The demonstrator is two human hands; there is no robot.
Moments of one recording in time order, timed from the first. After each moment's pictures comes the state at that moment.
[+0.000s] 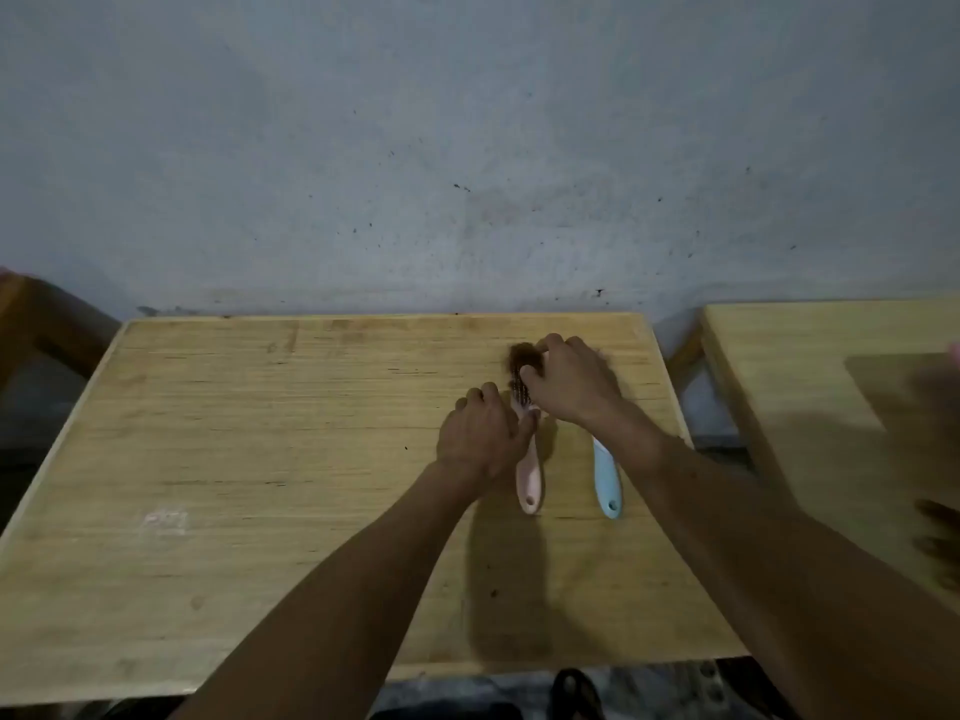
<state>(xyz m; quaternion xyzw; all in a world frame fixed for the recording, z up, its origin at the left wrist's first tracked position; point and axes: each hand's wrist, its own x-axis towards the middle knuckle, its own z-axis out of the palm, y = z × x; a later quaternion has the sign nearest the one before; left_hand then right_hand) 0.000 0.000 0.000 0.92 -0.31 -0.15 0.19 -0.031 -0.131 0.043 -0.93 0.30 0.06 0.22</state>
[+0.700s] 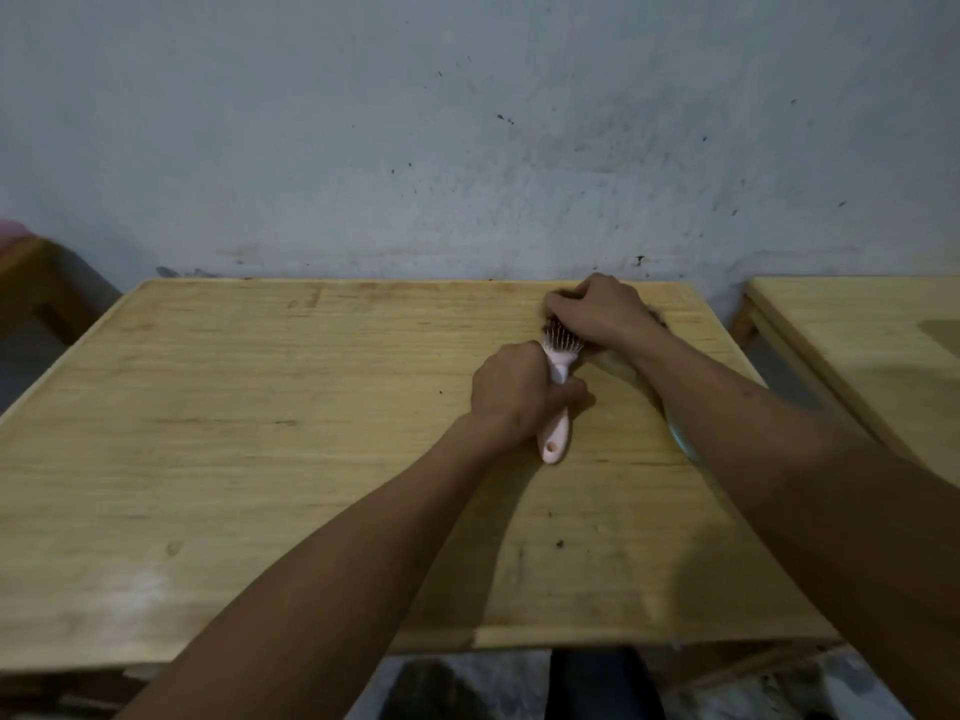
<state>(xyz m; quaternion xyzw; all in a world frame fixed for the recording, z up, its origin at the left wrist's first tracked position) 0.006 0.021 -0.057 0.88 -0.36 -0.05 0.31 -0.013 -0.118 -0.008 -0.89 0.35 -0.09 0.29</state>
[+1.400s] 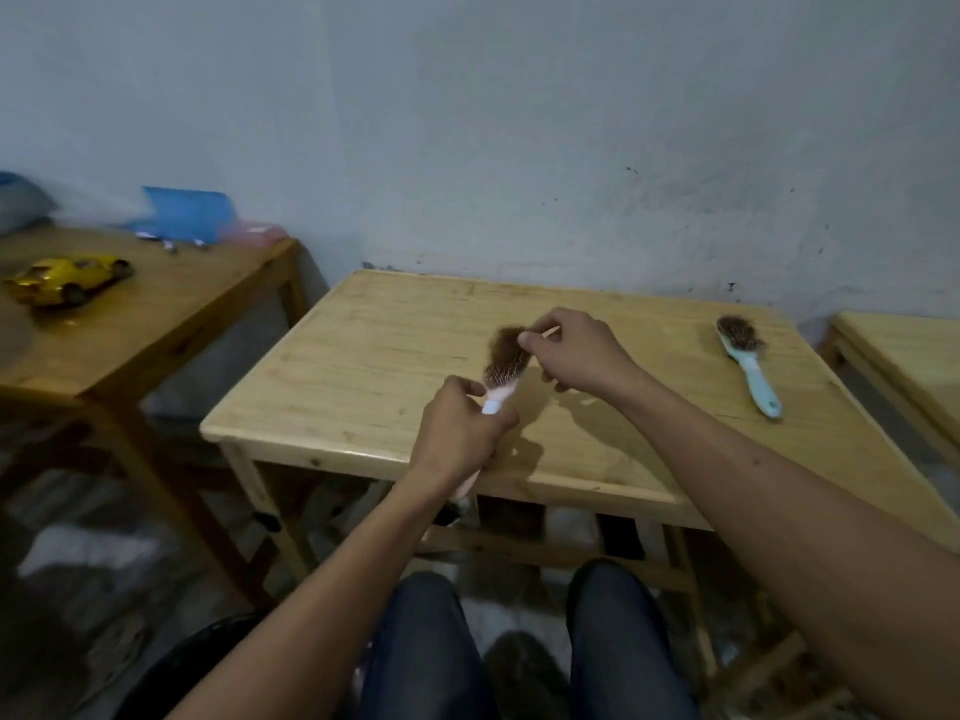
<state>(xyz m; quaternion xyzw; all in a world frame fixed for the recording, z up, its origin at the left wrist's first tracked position) -0.084 0.280 -0.033 0.83 -0.12 -0.07 0.53 -0.084 0.108 0.016 -0.90 0.15 -0.11 0.39</state>
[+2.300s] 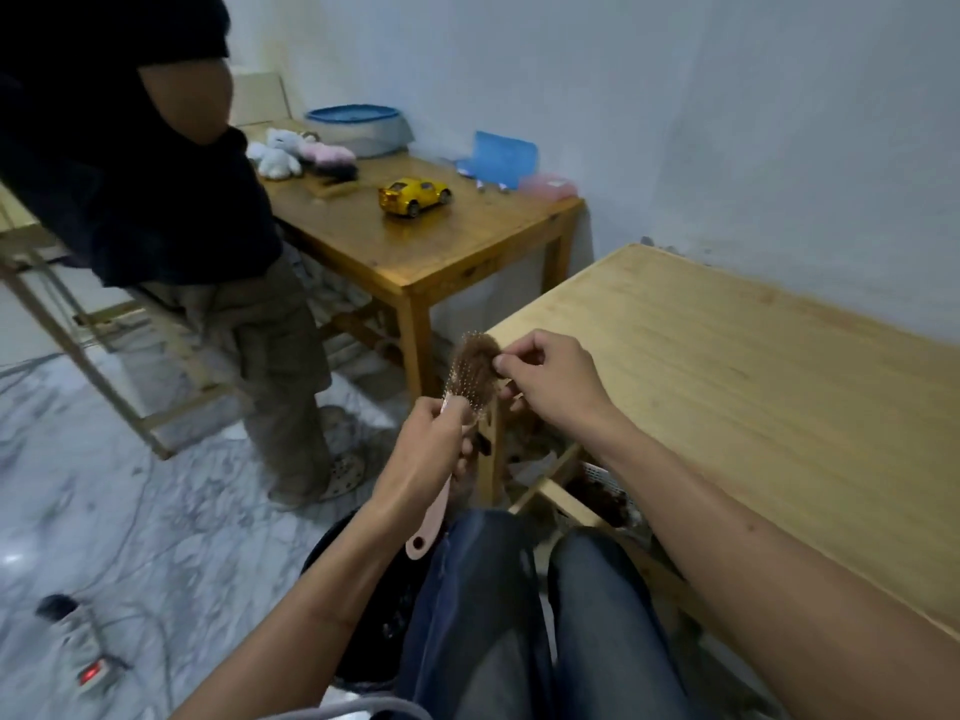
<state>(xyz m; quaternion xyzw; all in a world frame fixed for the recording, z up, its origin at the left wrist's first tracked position) -0.116 0.491 -0.068 0.70 0.17 0.01 0.69 -0.036 0.350 -0.035 -0.85 -0.10 0.01 0.52</state>
